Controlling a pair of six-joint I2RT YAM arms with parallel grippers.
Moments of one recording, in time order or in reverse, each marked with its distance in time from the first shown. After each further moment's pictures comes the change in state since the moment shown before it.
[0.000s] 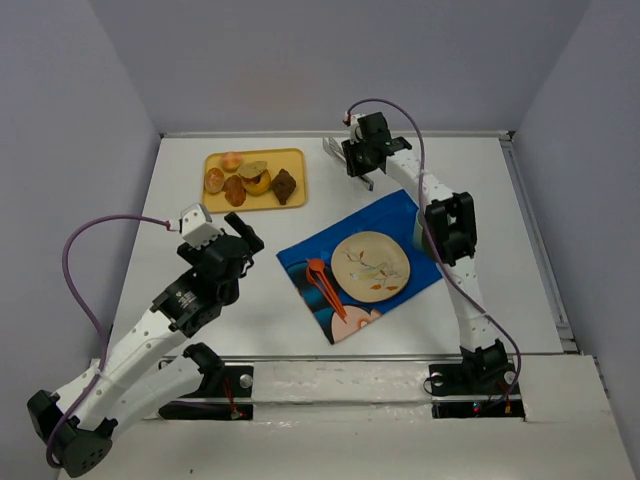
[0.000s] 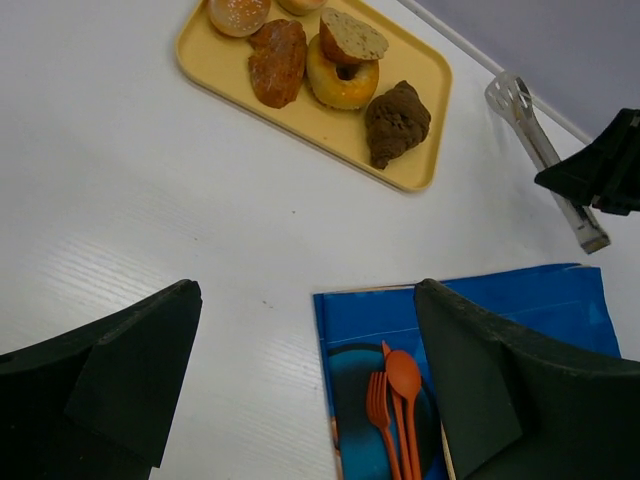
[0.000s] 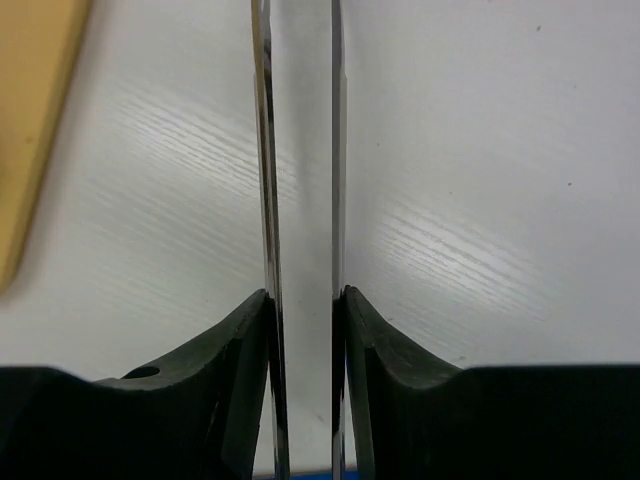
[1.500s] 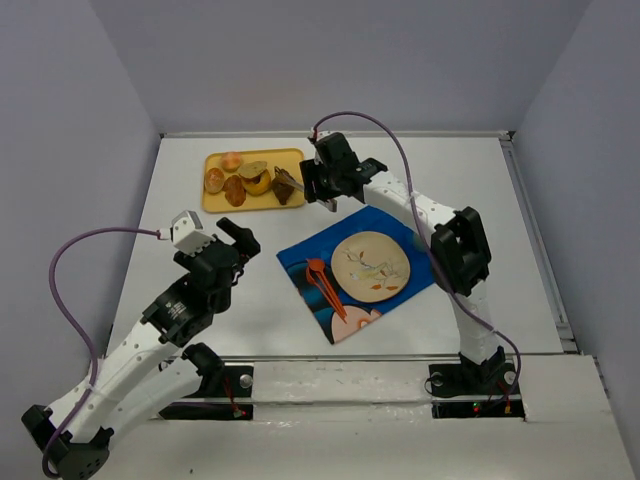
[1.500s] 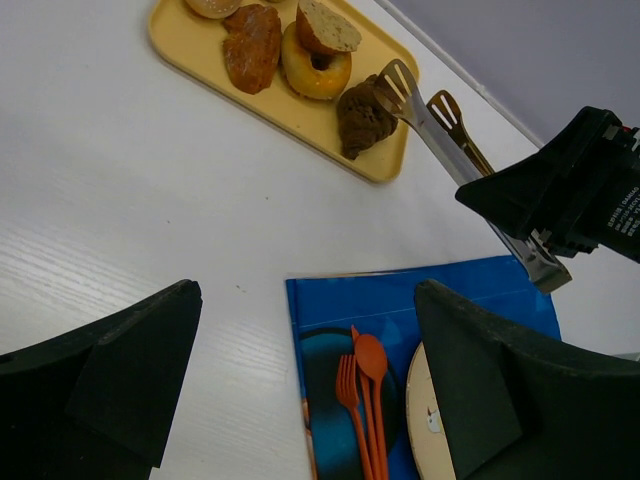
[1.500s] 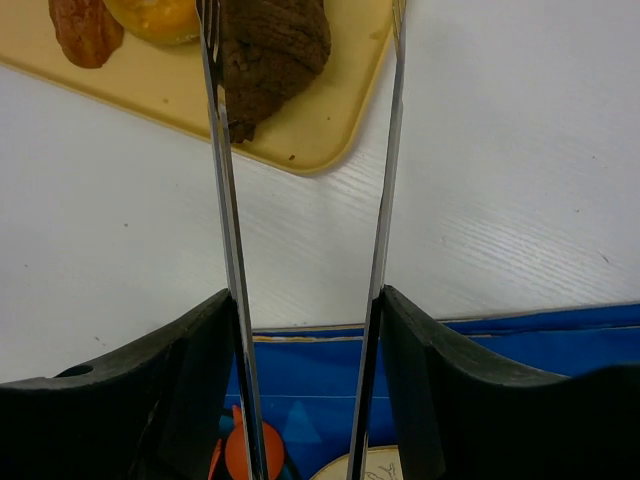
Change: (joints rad) left arm 0.000 -0.092 -0.024 -0.024 0.052 -0.071; right arm 0.282 -0.414 -0.429 0.089 0.134 0.303
